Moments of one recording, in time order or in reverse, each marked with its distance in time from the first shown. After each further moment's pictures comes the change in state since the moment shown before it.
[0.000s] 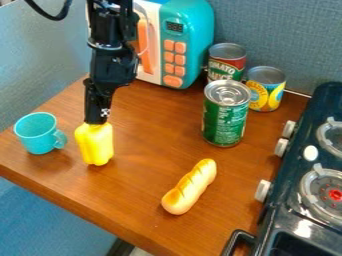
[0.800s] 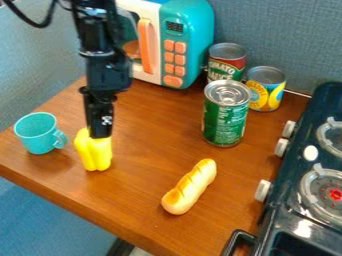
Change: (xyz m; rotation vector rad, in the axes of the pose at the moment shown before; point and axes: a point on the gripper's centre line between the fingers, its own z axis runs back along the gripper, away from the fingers) arm -0.004 -0.012 -0.006 -0.118 -0.123 0.057
